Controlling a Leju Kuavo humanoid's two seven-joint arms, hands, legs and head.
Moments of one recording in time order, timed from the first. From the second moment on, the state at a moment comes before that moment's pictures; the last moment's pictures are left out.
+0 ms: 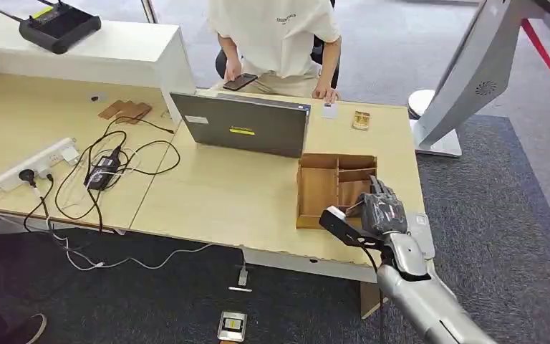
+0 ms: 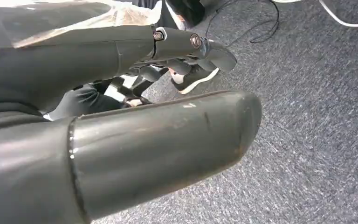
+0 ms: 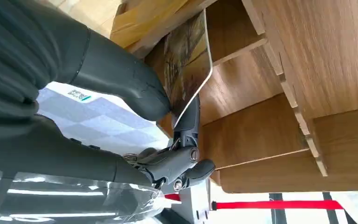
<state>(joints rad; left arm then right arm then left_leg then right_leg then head) -0.14 0.13 -1.00 -0.26 -0.08 0.57 0.19 -0.62 -0.16 0.88 -0.78 0.86 -0.33 0.26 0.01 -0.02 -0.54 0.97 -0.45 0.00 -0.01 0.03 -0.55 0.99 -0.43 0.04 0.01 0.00</state>
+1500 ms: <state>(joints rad) -0.22 0.13 -1.04 -0.26 -0.21 0.47 0.21 -0.99 -0.14 0.78 -0.83 0.77 -0.21 0.25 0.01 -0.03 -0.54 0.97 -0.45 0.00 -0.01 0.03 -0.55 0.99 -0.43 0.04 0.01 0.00</state>
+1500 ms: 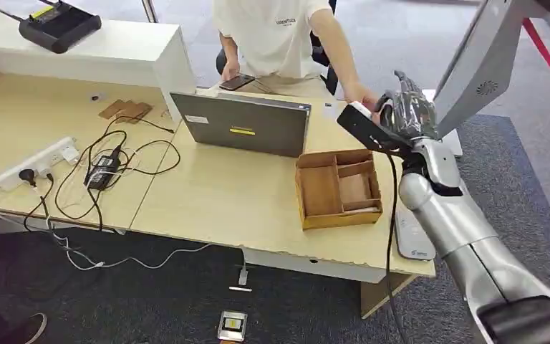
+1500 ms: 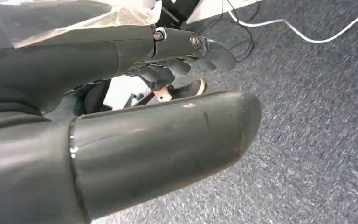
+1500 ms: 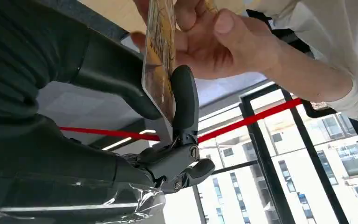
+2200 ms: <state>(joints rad) -0.23 0.13 -1.04 -0.26 -0.22 0.46 0.21 -1.15 0.05 0.83 -0.50 0.82 -0.22 0.29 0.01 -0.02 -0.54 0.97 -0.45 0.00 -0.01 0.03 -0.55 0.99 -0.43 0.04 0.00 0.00</state>
